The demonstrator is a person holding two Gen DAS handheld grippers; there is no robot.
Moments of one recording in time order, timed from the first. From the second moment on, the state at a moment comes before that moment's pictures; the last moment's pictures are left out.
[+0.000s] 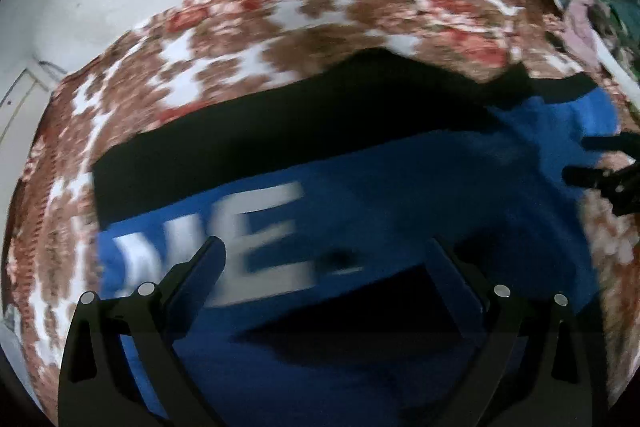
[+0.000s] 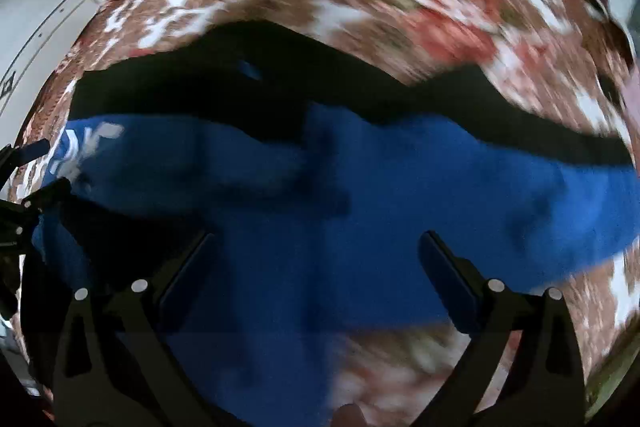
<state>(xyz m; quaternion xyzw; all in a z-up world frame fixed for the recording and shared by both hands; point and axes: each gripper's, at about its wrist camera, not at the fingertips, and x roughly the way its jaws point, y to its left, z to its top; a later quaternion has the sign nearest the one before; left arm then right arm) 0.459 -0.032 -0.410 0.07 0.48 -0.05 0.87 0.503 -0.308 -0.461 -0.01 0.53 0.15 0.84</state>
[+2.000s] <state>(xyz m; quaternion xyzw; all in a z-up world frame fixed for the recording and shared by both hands) 0.439 -0.330 -0.517 0.15 0.48 -0.14 0.85 0.596 -0.481 -0.270 0.15 0.44 0.21 0.86</state>
